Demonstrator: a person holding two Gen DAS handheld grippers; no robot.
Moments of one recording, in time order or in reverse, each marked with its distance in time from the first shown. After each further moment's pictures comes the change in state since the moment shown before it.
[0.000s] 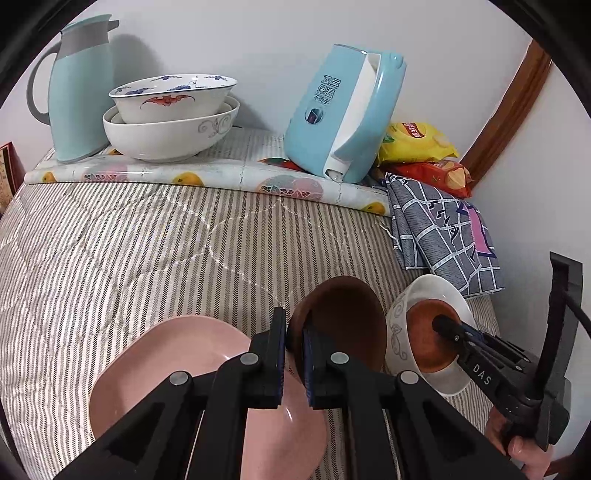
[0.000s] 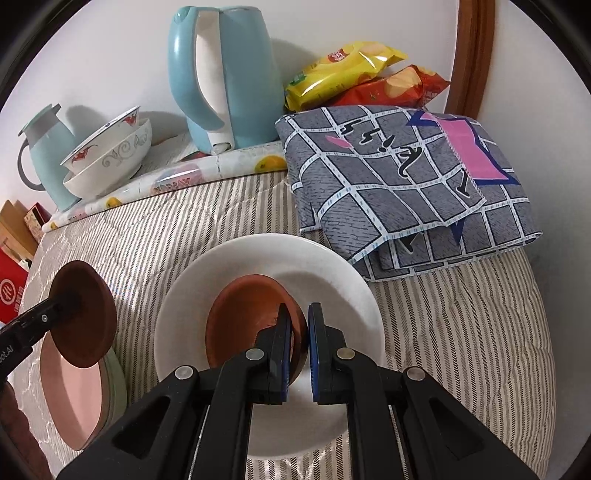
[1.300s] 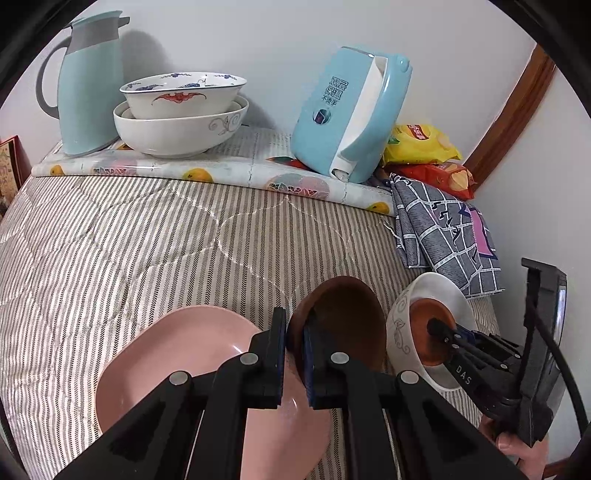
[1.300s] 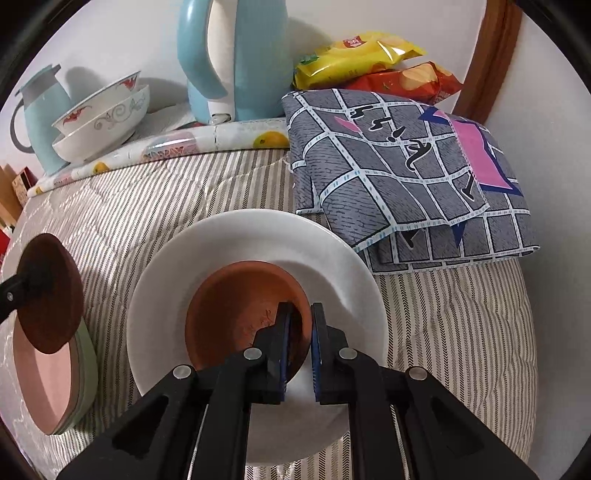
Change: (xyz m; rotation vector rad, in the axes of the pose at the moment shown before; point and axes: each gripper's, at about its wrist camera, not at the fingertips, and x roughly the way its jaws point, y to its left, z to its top) left arm -0.008 0.005 -0.004 -0.025 -0.003 0.012; right arm 0.015 0.008 0.000 -0.104 0.063 -0.079
